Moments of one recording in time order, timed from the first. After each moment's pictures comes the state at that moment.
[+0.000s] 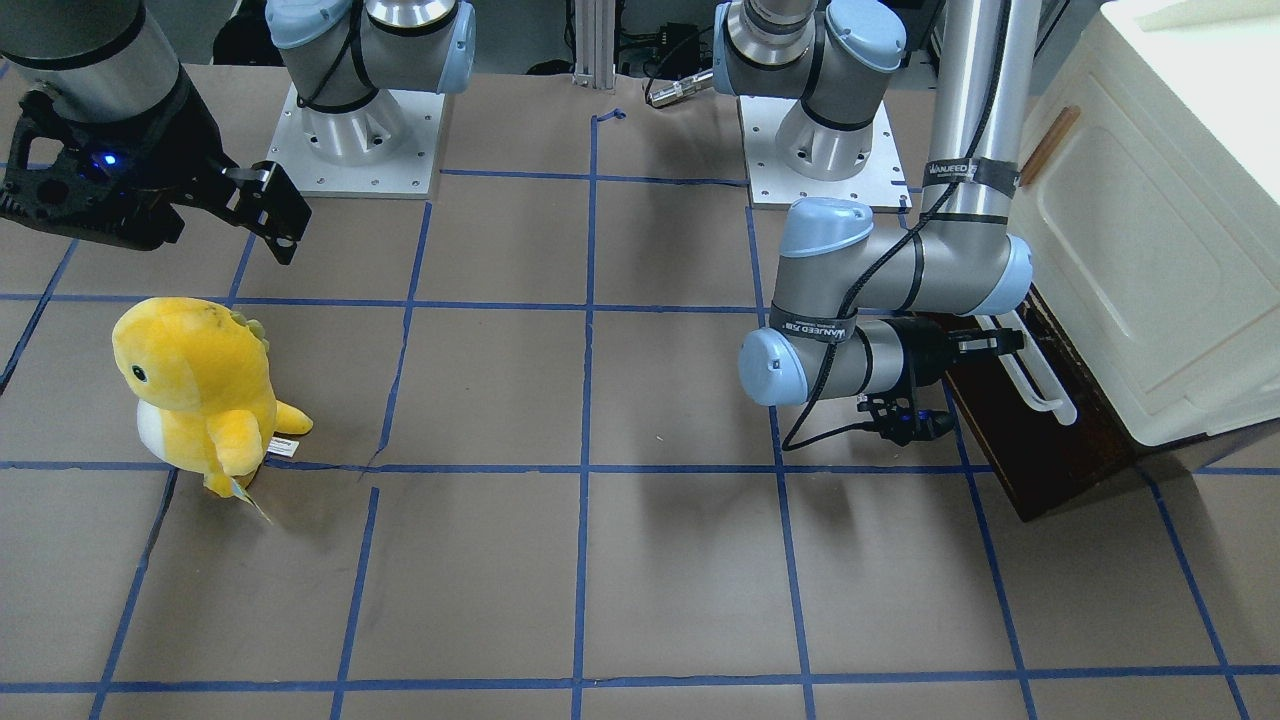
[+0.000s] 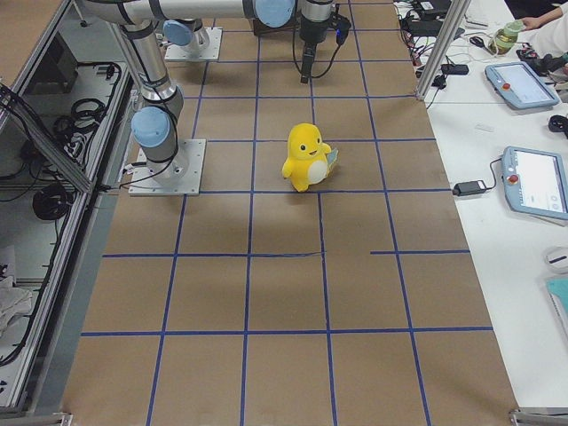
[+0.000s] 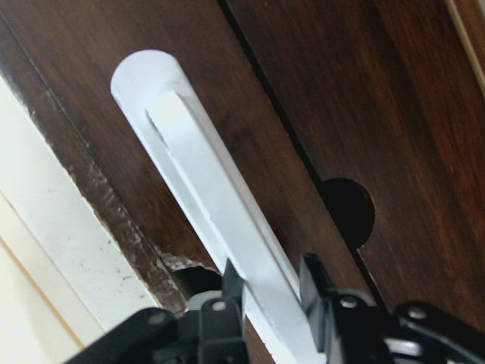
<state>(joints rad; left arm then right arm) -1.63 -2.01 -1.85 -1.78 2.76 -0.48 1.51 -1.53 1.48 -1.44 -1.63 0.11</state>
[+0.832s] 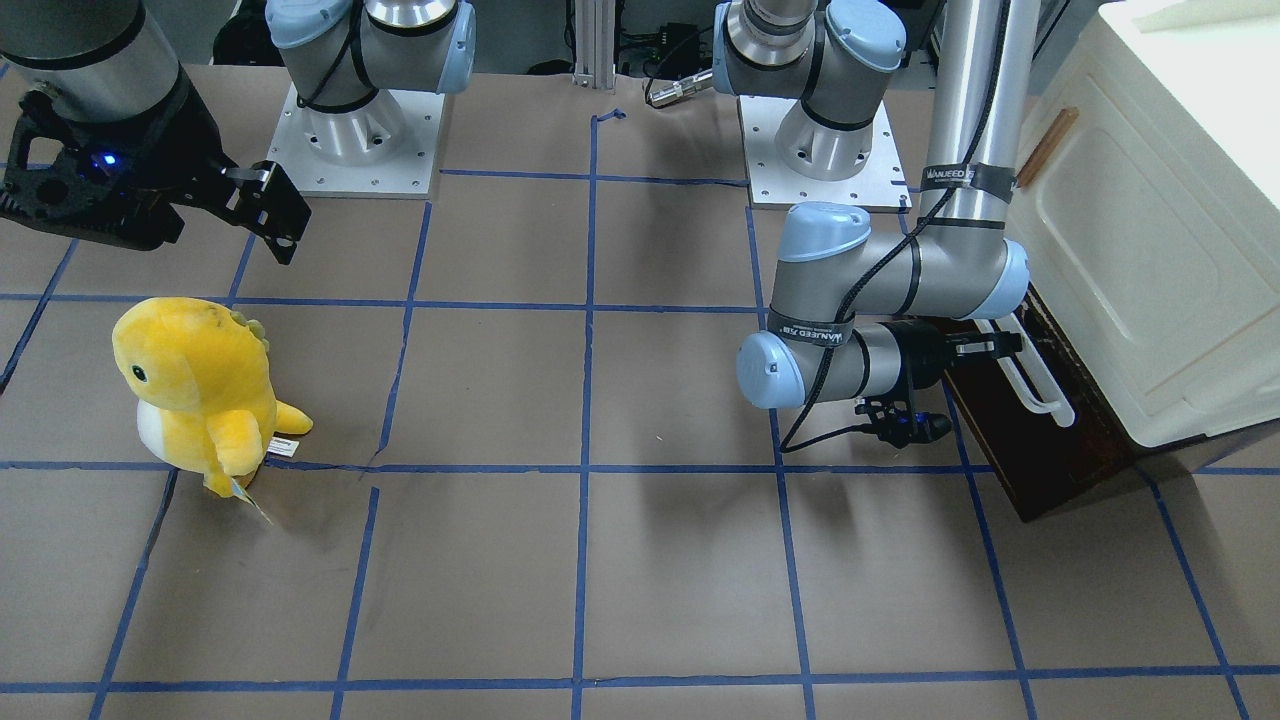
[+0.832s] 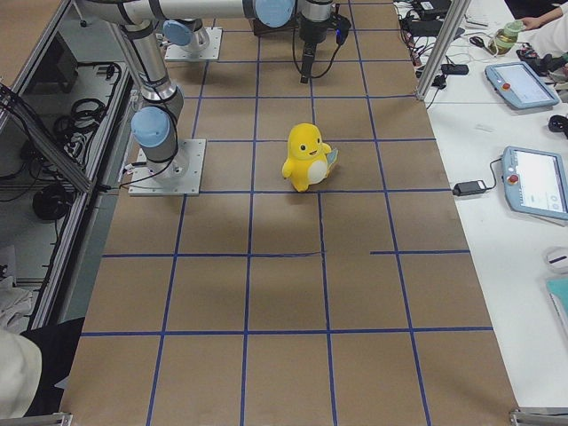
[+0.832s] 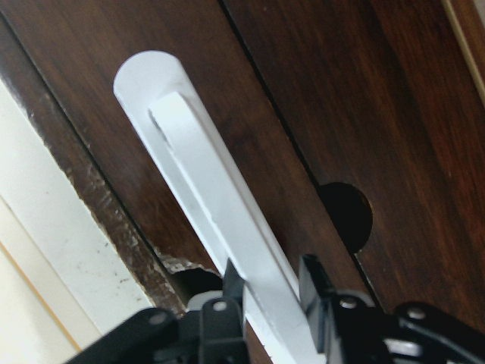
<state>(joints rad) -1.63 -2.02 -1.85 -1.78 2.77 -0.48 1.51 -1.53 1.48 -1.44 -1.63 0.11</state>
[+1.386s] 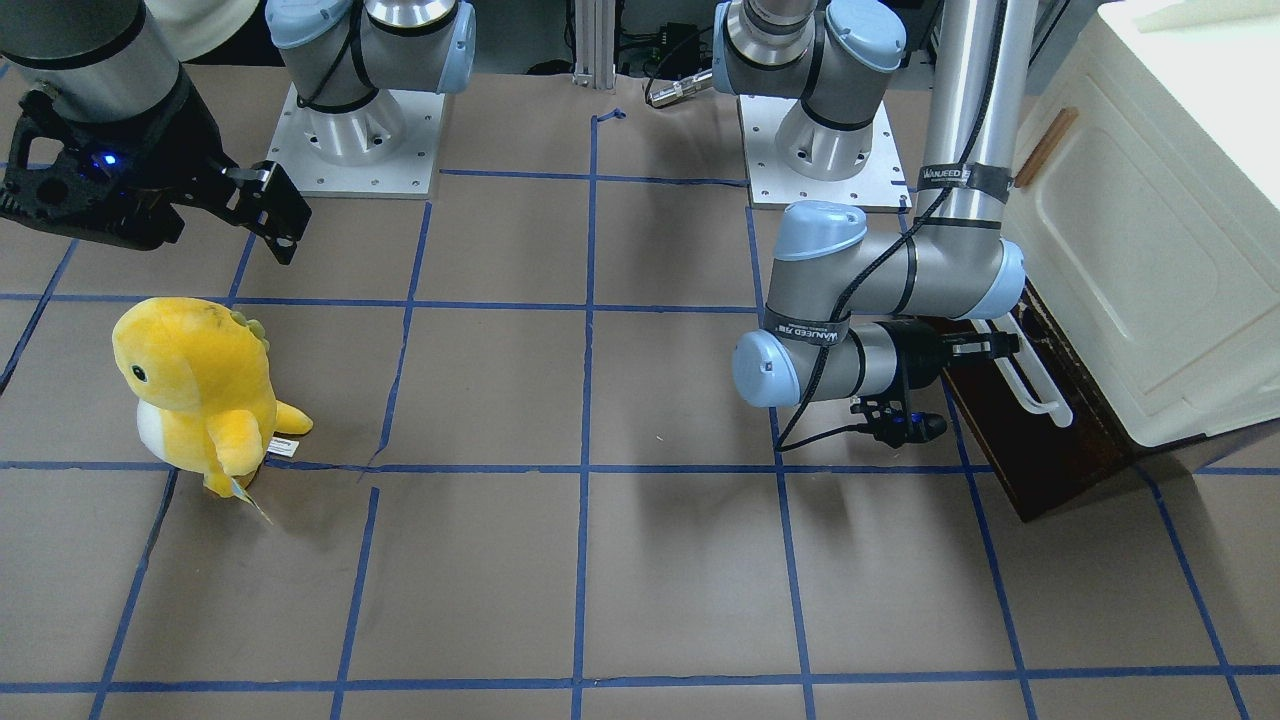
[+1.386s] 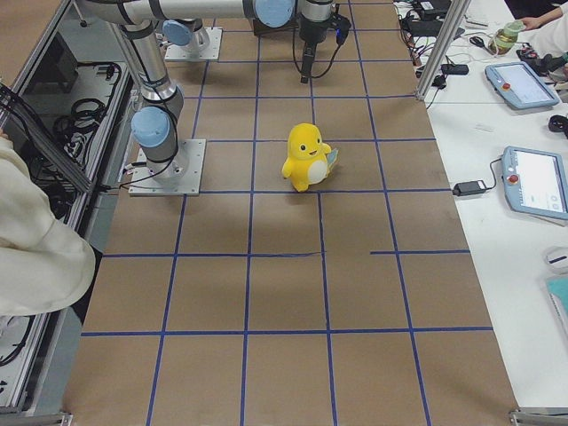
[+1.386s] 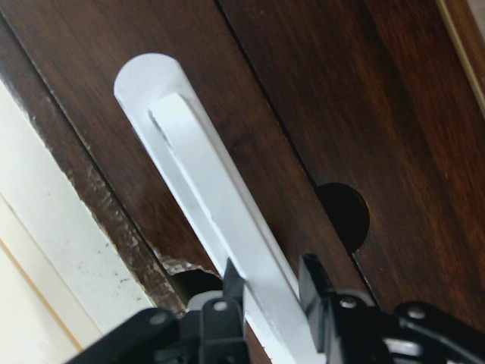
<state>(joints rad) -1.64 -2.02 -1.85 -1.78 2.77 -0.48 1.51 -1.53 1.48 -1.44 -1.63 0.11</state>
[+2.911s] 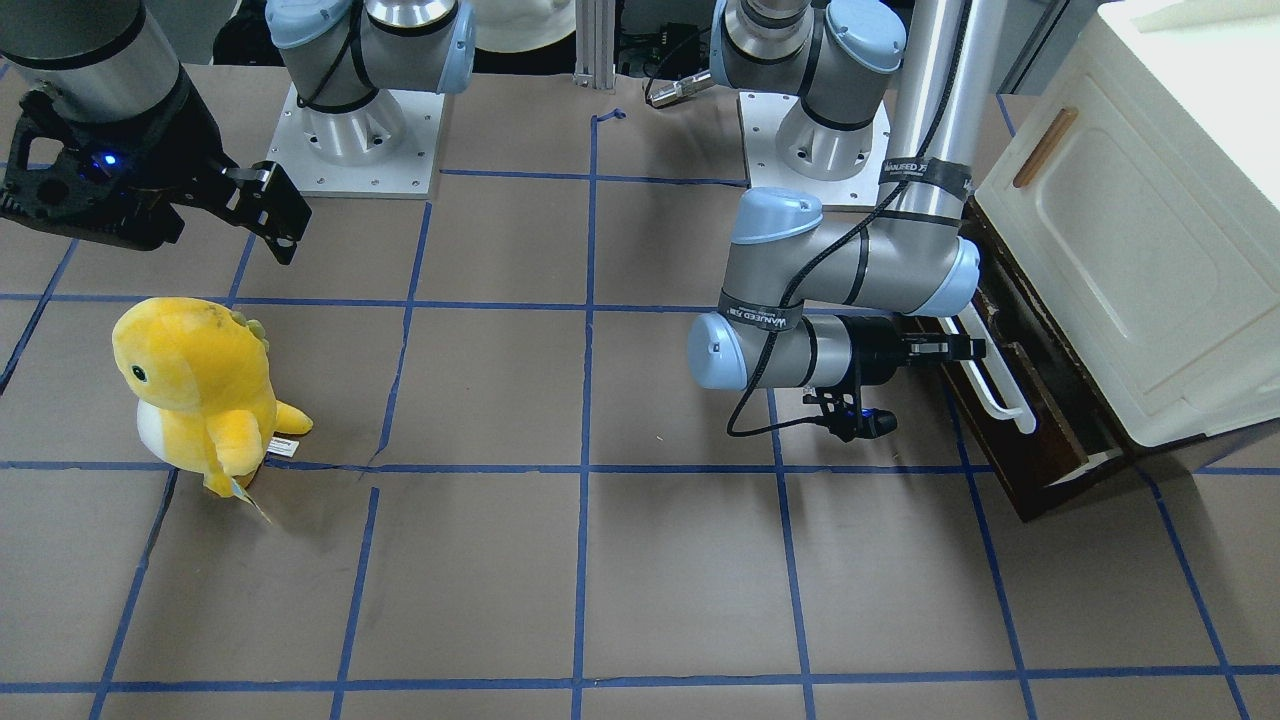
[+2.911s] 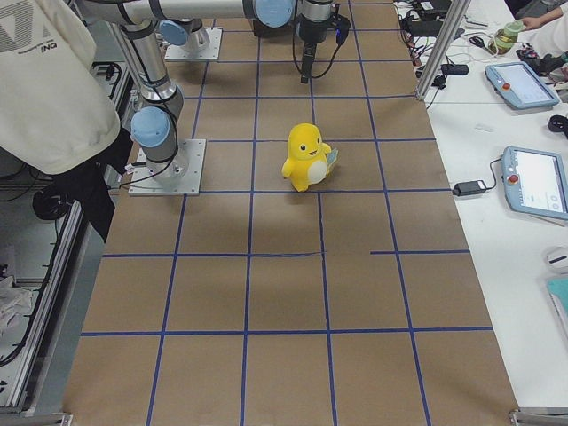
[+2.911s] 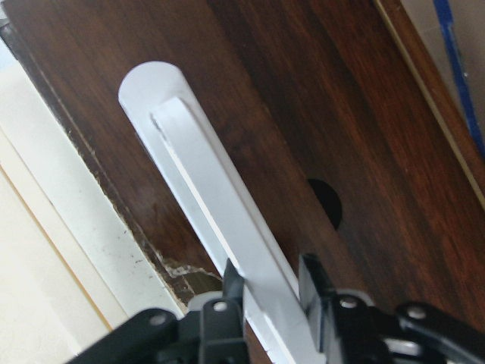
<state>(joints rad) -1.73 -2.02 -1.85 -1.78 2.78 -0.47 1.51 -1.53 1.48 -1.44 -1.63 0.11</state>
